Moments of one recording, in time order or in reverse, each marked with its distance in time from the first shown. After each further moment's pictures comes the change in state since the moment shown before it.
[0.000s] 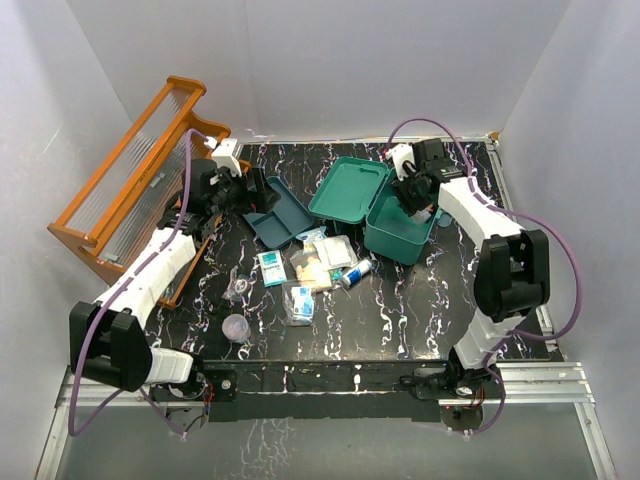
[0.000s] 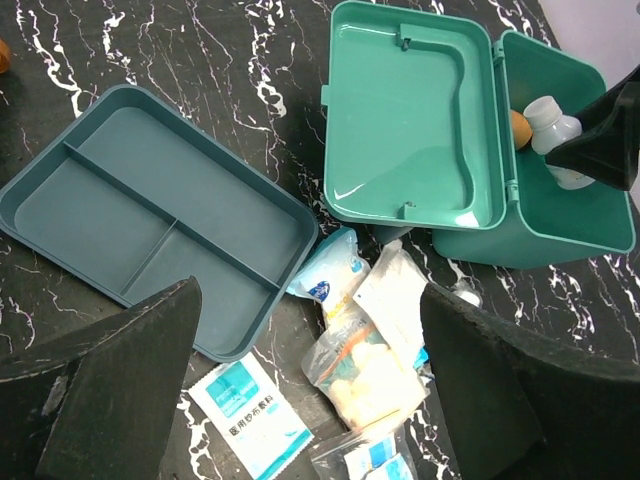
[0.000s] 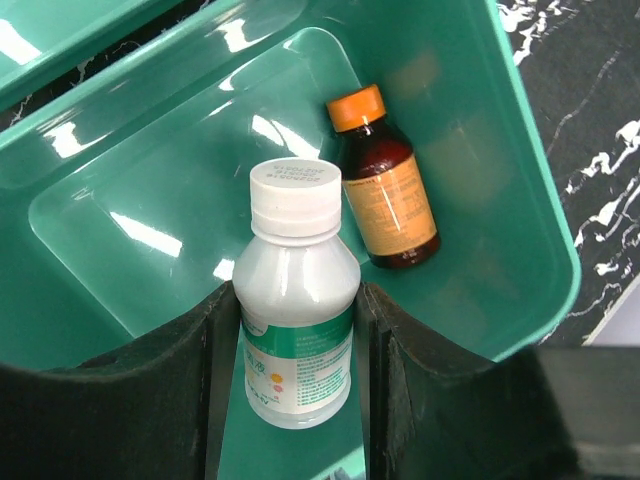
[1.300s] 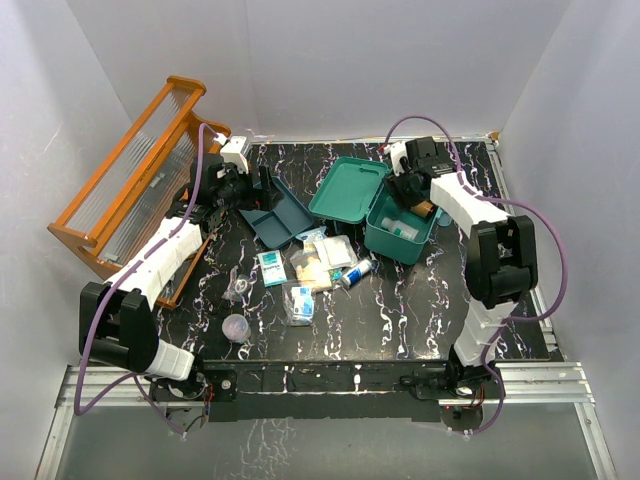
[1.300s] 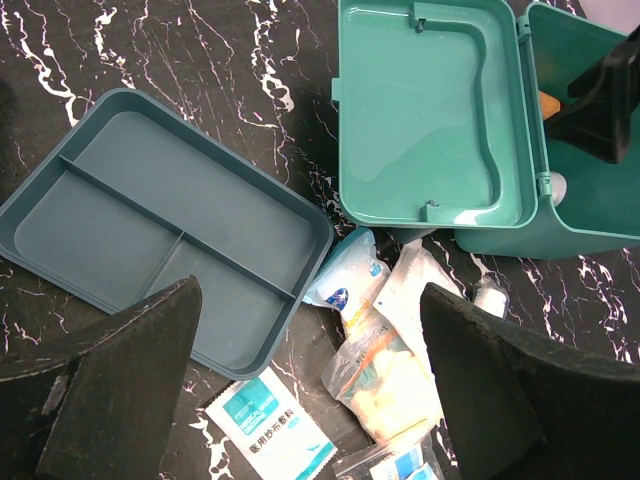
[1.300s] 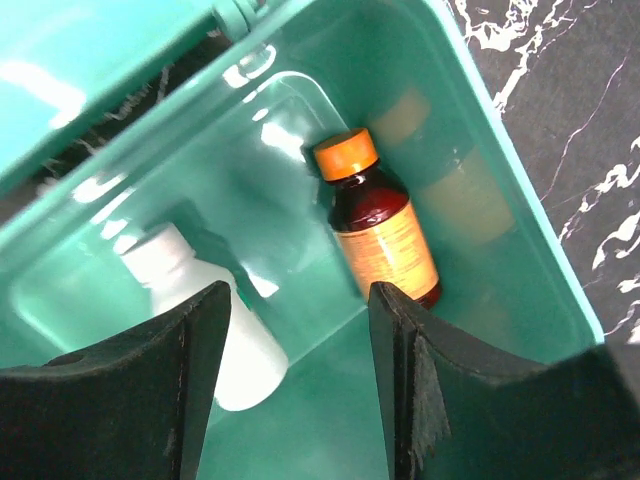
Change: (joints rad) left arm 0.000 0.112 0.052 0.011 0.026 0.071; right arm 0.002 0.152 0.071 0.058 0.039 0.024
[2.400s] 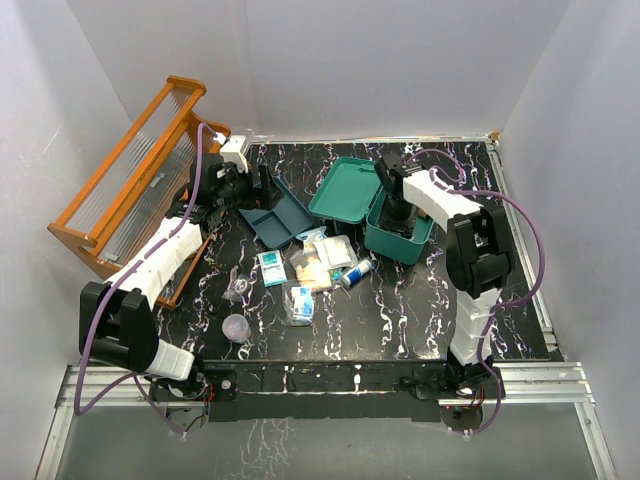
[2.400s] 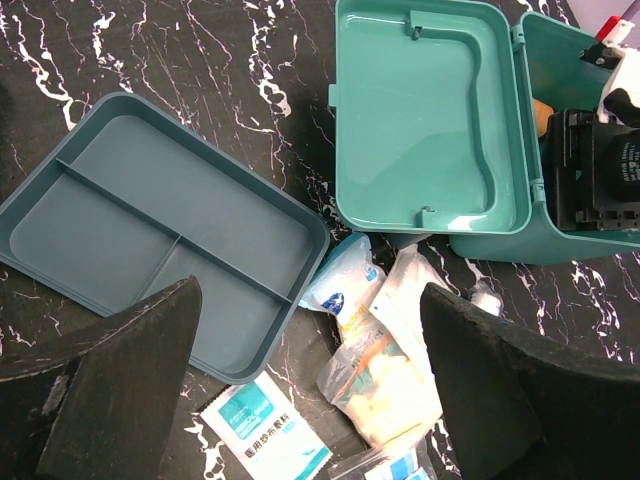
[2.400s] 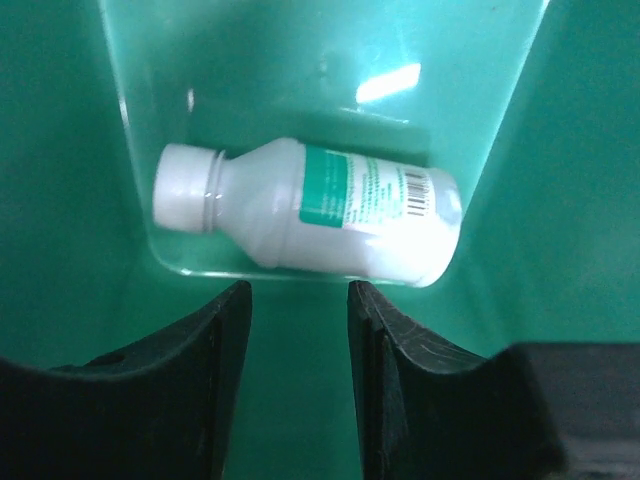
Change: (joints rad) left arm 0.000 0.000 0.000 0.012 0.001 -0.017; right arm 0.128 0.109 0.116 -0.477 0.132 1.058
